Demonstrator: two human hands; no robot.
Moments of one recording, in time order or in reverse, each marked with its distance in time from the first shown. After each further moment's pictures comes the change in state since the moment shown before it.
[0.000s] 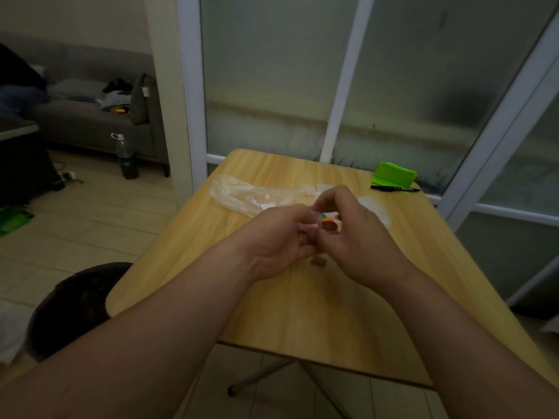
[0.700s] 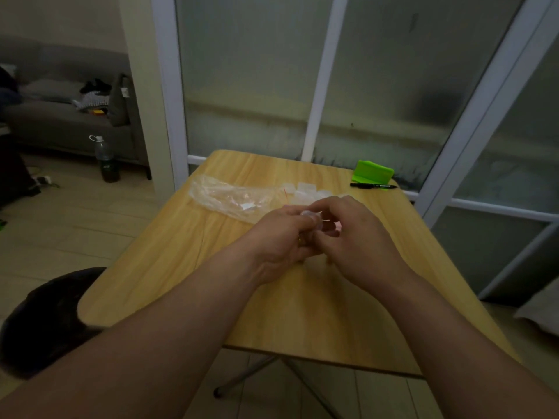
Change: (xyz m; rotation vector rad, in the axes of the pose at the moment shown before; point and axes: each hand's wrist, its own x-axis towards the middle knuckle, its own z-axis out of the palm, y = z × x) left_hand 0.013 -0.019 0.029 0.152 0.054 0.093; right_hand -0.014 0.024 -0.021 -0.269 0.094 -0.049
